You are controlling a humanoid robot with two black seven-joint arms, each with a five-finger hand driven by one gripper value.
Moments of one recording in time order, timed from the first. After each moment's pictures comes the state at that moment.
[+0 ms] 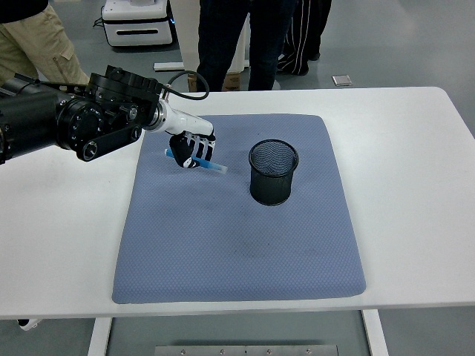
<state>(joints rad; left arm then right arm) -1.62 0.13 0.70 -0.73 0.80 -0.26 -0.20 0.06 0.00 0.14 0.19 -0.18 0.05 0.12</state>
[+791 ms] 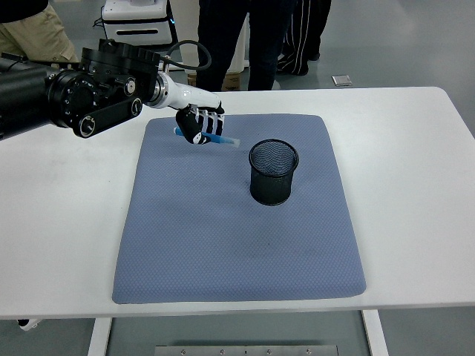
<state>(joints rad) -1.69 0.14 0.67 -0.73 0.71 -0.26 -0.20 0.06 0.00 0.14 0.19 -0.18 0.05 0.12</state>
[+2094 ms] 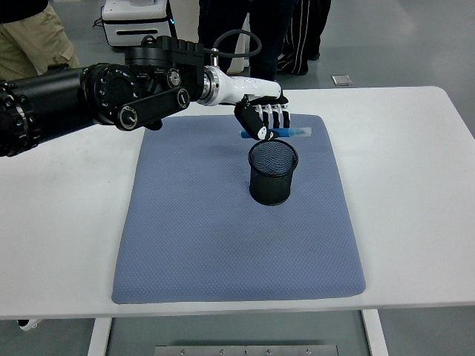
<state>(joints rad) -1.69 0.04 0.50 -0.73 0.51 -0.26 -0.20 0.06 0.00 0.14 0.19 -0.18 0.05 0.12</state>
